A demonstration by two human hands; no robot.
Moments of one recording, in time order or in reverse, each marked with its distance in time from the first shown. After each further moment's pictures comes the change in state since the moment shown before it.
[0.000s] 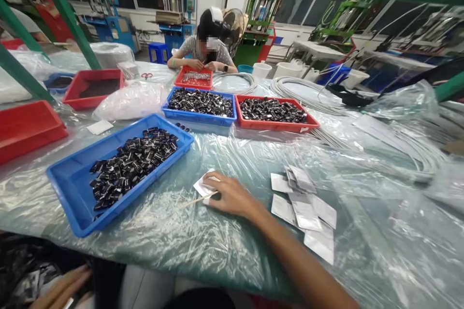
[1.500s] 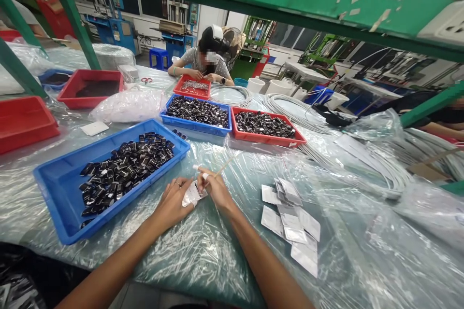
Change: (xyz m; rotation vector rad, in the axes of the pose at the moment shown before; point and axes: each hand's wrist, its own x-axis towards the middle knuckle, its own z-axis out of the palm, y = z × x) left_hand 0.100 0.021 0.173 0.060 -0.768 0.104; right_hand 0.044 -0.018 0.020 1.313 0.379 0.234
